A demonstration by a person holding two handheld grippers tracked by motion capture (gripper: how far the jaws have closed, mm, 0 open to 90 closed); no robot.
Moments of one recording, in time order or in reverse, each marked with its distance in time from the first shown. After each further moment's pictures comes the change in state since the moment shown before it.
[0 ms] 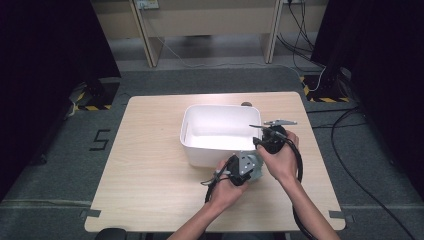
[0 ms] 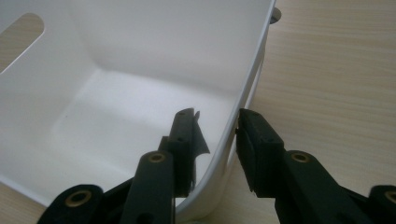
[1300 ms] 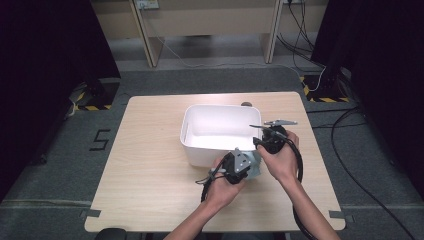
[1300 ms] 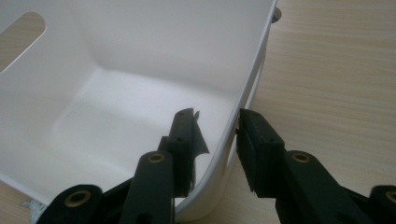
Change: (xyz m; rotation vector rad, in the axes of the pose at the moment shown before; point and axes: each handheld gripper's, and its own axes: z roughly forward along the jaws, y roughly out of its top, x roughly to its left) left arm 0.007 0.008 -0.019 -0.020 0.003 -0.014; right arm -0.001 0.000 0.000 0.002 0.002 -0.003
